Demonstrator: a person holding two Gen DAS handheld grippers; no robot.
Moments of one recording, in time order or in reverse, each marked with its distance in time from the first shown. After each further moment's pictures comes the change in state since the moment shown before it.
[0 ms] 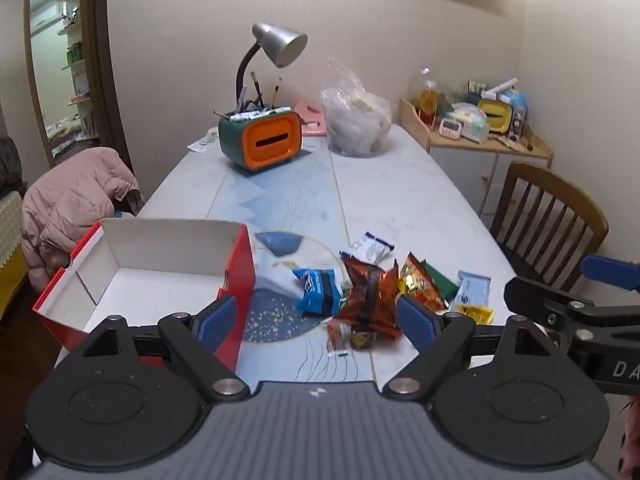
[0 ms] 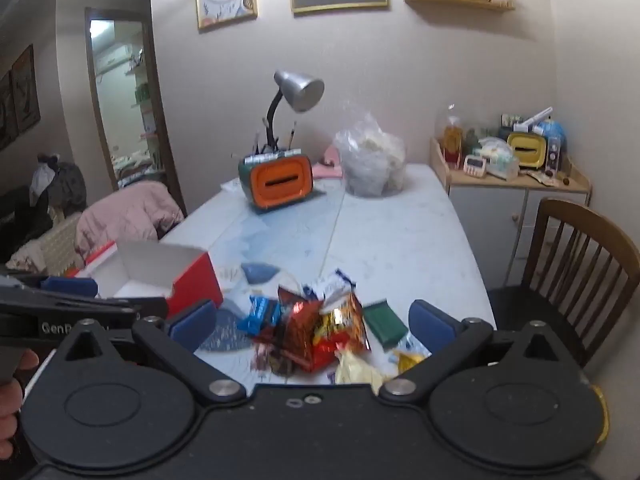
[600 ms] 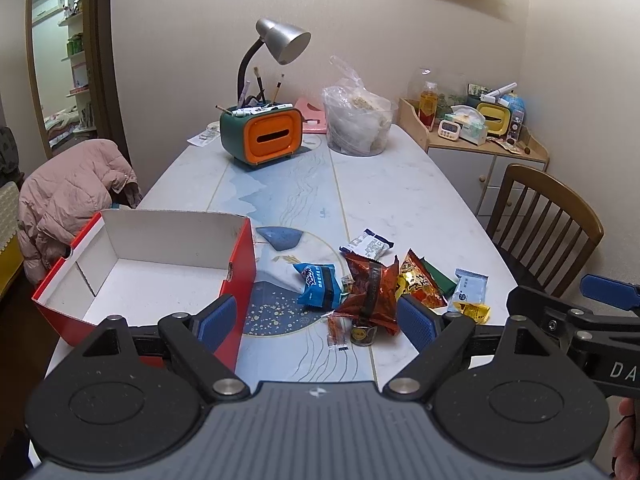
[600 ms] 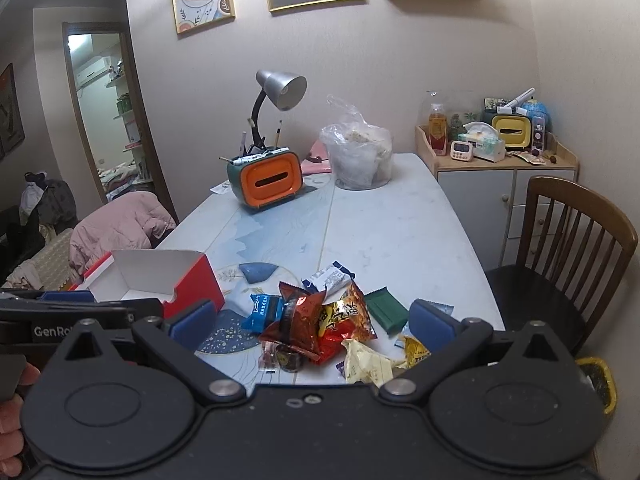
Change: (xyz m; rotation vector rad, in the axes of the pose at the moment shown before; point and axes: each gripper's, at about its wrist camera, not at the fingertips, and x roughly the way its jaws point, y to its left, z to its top) left arm -0.004 0.010 -0.005 -0.017 0.012 -0.016; right arm -0.034 0.016 -0.018 0.060 0.019 -0.044
